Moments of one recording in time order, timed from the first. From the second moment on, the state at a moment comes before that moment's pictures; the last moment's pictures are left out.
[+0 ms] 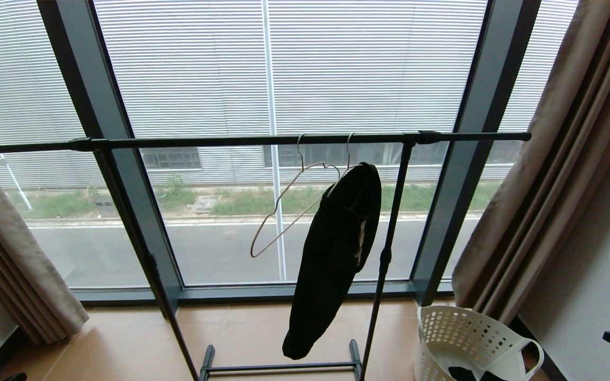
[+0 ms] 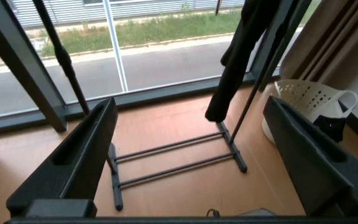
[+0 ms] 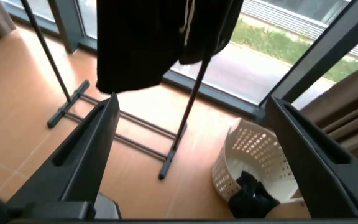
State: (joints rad) left arm -0.24 0.48 -0.01 -0.22 -0.03 -0.03; right arm 0.58 0.67 -0.17 -0.14 -0.22 -0.03
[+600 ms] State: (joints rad) left arm -0.08 0.14 0.00 0.01 0.02 0.02; right arm 0.37 0.40 0.00 -0.07 -0.22 -0.03
